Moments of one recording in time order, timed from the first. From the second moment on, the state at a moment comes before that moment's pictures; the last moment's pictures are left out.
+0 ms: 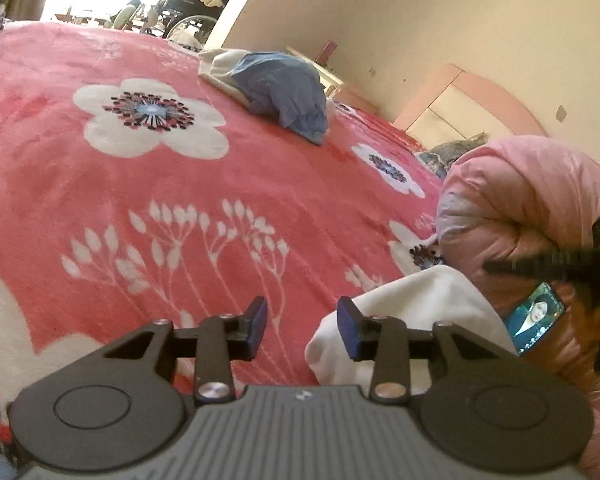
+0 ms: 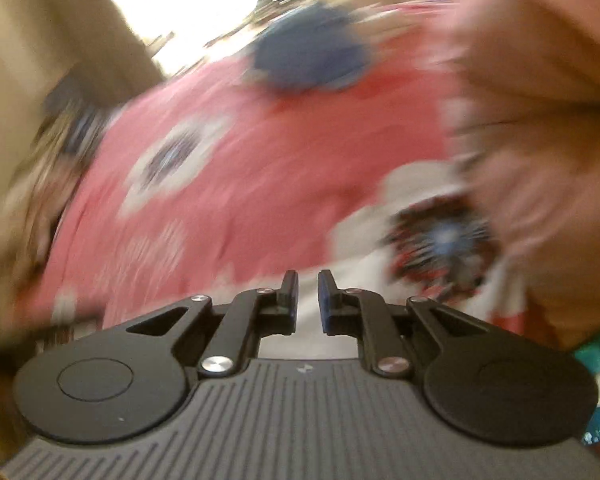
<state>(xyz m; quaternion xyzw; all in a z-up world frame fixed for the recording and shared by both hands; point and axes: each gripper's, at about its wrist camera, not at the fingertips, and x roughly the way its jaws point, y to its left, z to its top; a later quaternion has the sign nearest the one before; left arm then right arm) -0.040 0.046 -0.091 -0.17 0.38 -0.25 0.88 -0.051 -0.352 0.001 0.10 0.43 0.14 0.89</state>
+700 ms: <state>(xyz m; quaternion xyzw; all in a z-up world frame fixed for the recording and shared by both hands) -0.025 0.033 -0.143 -0.33 0.49 -0.33 0.74 -0.096 -0.329 0.003 -0.02 0.42 0.11 0.90</state>
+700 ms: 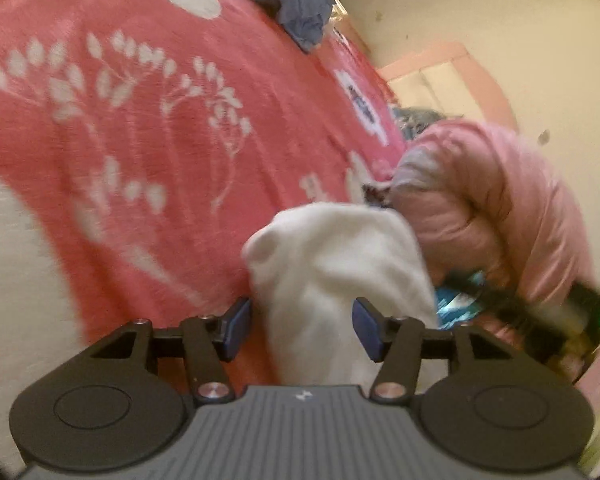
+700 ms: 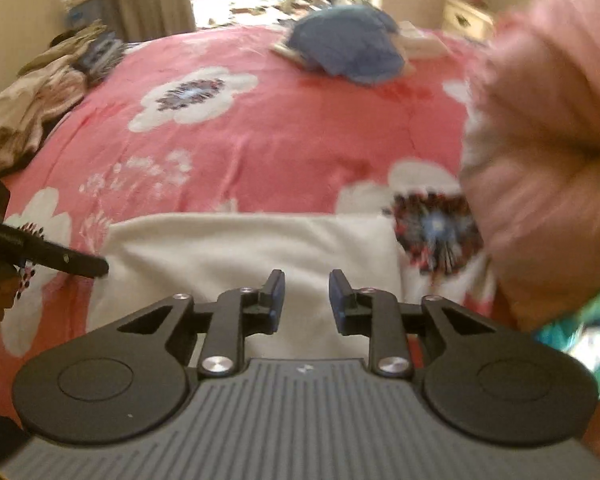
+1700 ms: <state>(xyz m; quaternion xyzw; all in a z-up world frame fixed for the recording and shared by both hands) -0.008 0.021 -0.146 -0.35 0.51 -0.25 0.75 -0.235 -0.267 -0.065 -0.11 0.59 0.45 0.66</state>
